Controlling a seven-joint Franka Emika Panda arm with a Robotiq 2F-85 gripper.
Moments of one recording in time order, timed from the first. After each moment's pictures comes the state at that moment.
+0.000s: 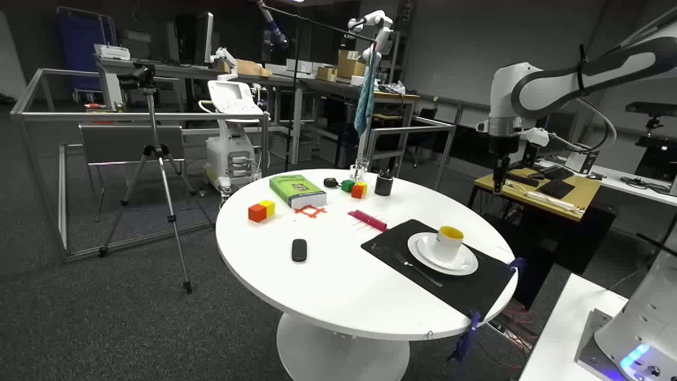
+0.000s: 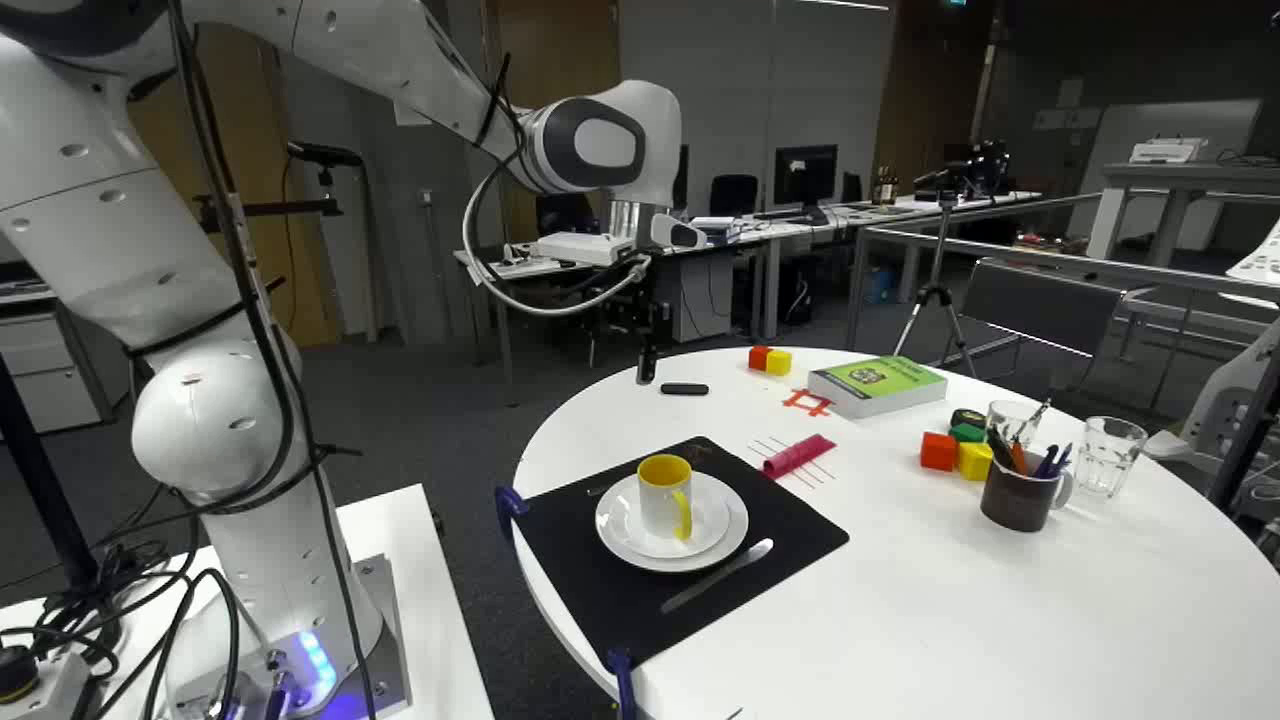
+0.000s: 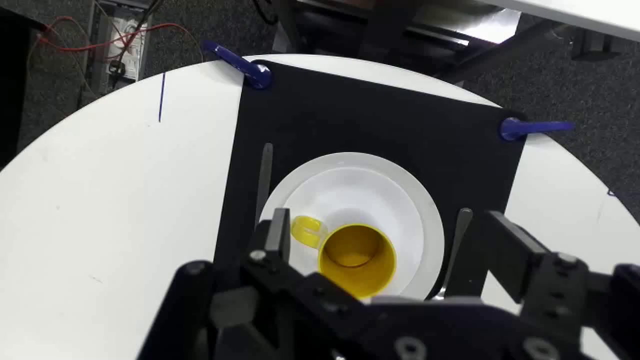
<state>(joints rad) -0.01 -0.27 -0.02 -2.36 -0.11 1.90 -0.23</state>
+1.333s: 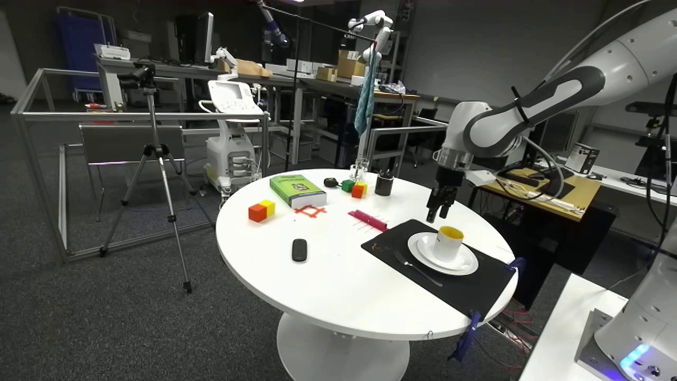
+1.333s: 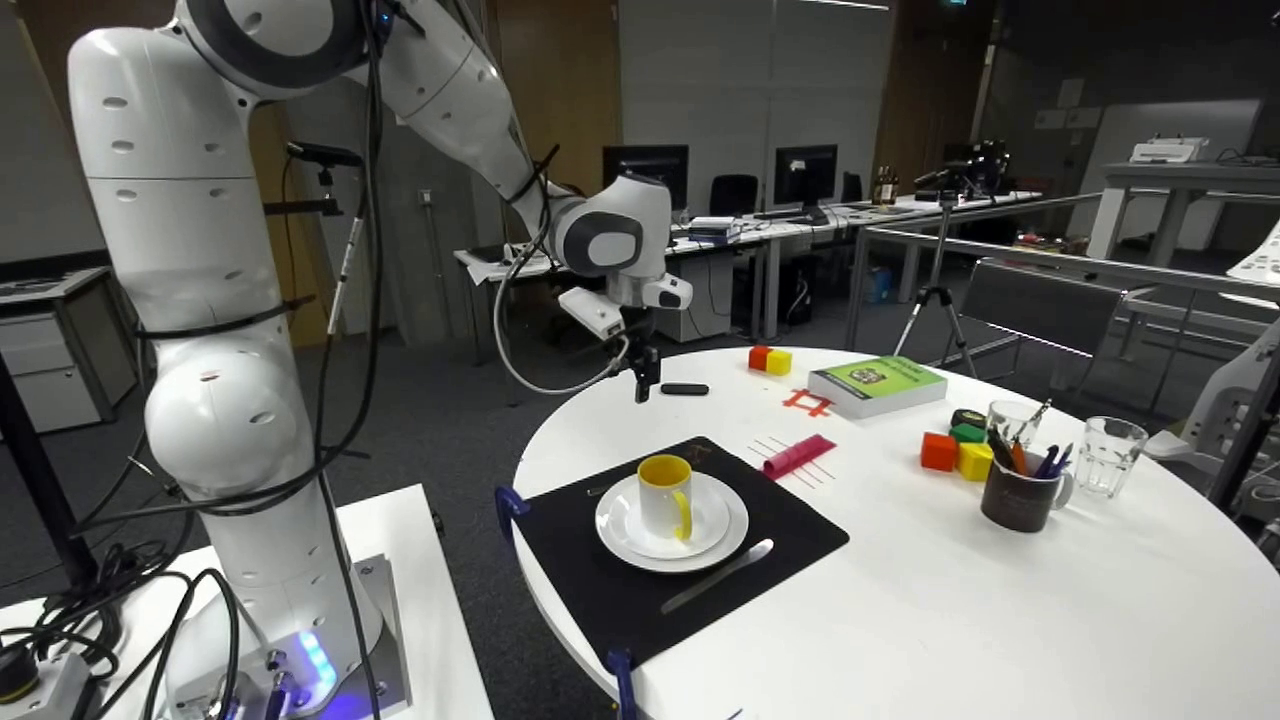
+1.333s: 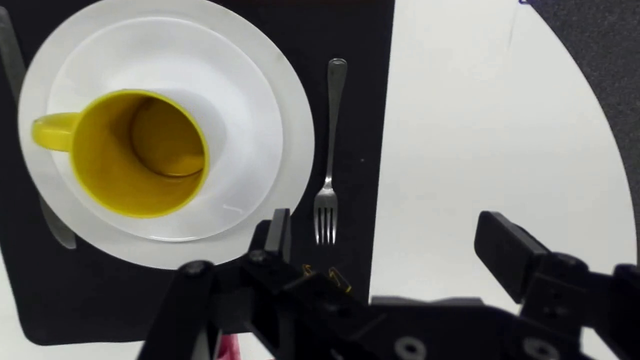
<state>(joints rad) 0.09 0.06 0.11 -2.32 0.19 2.37 -0.02</state>
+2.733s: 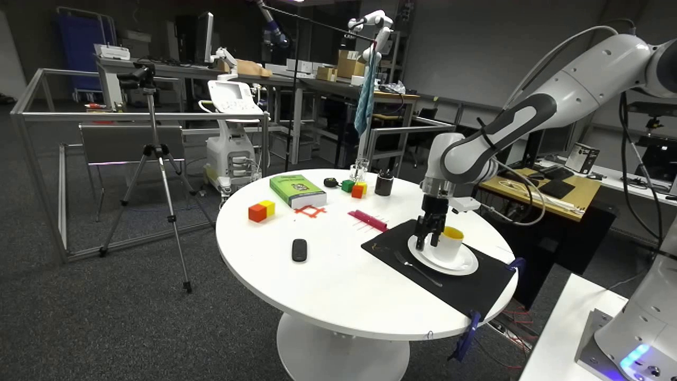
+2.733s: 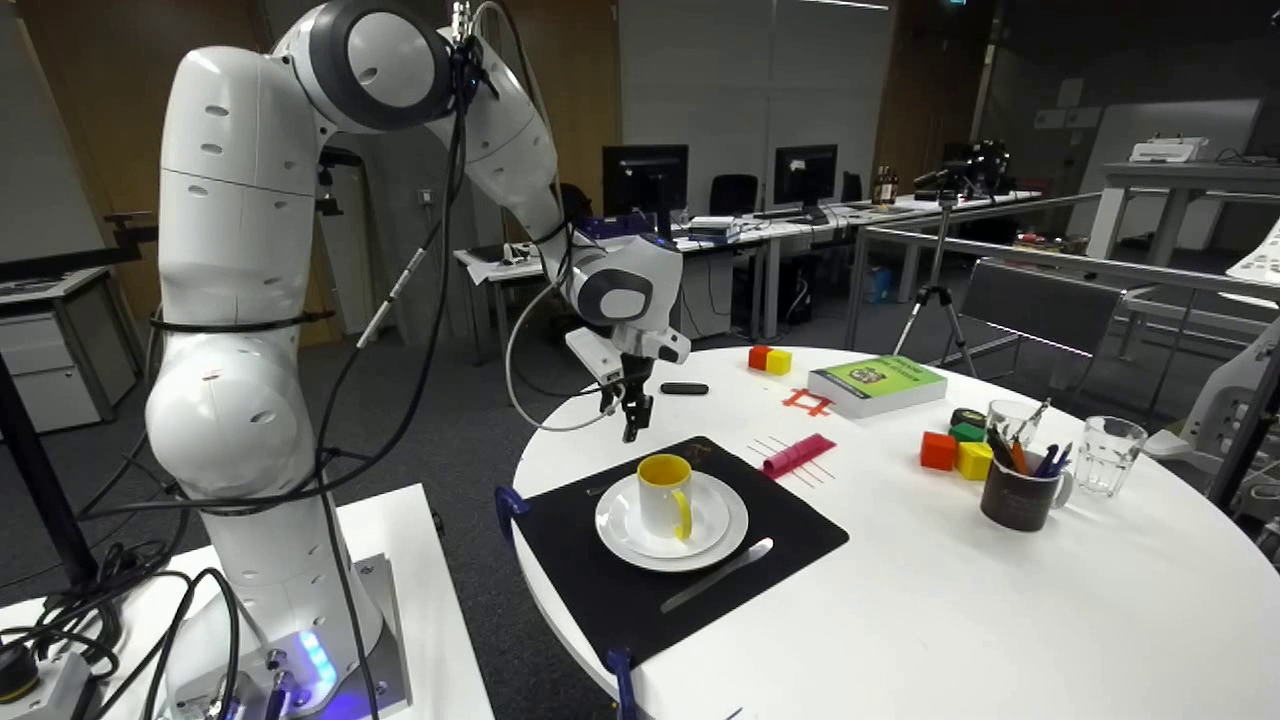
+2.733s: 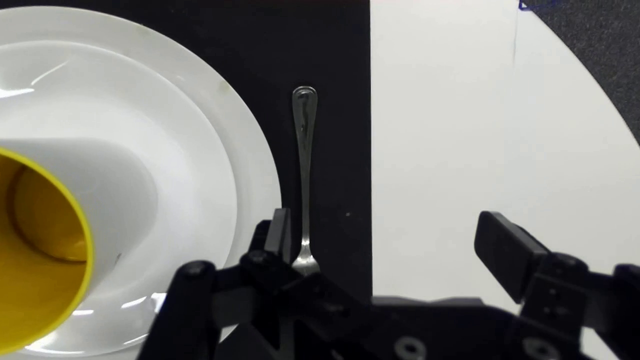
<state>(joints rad) 0.10 0.29 0.13 -2.25 0.27 2.41 -0.01</state>
